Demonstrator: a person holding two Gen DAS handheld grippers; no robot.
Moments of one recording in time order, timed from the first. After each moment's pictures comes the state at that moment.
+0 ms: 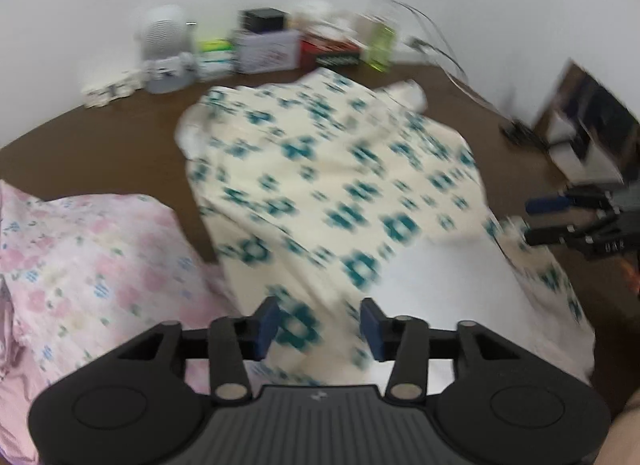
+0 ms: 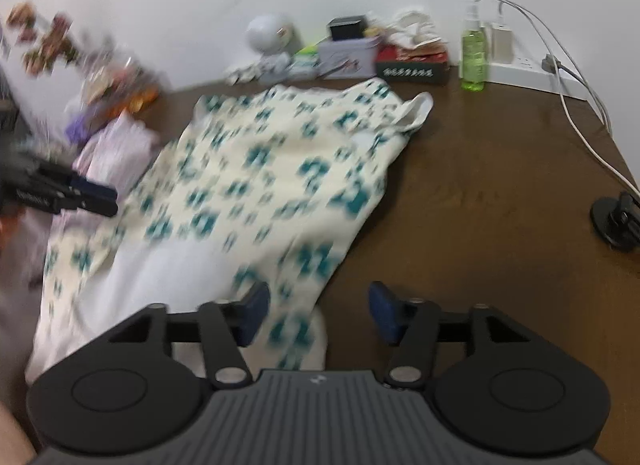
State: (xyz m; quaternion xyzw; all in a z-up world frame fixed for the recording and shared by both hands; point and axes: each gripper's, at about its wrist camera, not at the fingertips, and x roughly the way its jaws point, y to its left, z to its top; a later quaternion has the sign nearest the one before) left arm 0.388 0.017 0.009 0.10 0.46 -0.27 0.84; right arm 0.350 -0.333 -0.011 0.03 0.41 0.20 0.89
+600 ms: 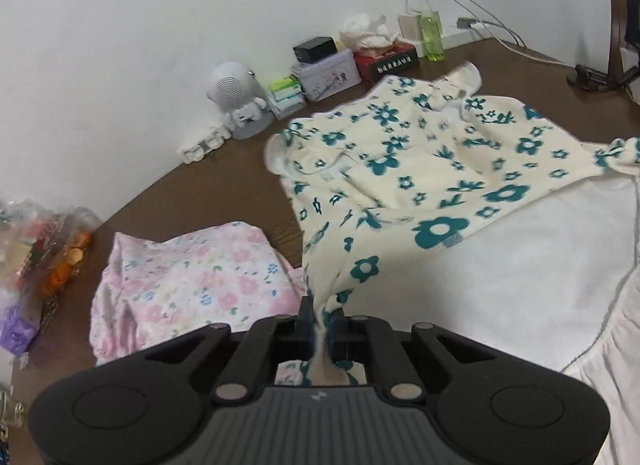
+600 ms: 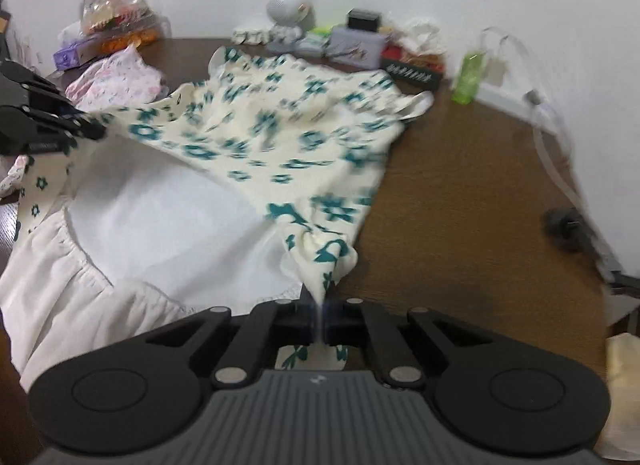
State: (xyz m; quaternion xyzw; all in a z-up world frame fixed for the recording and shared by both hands) left arm 0.336 0.001 0.017 0.25 0.39 -0.11 0.88; right arm 0.295 -0.312 0.012 -0.09 0.41 0.14 0.90
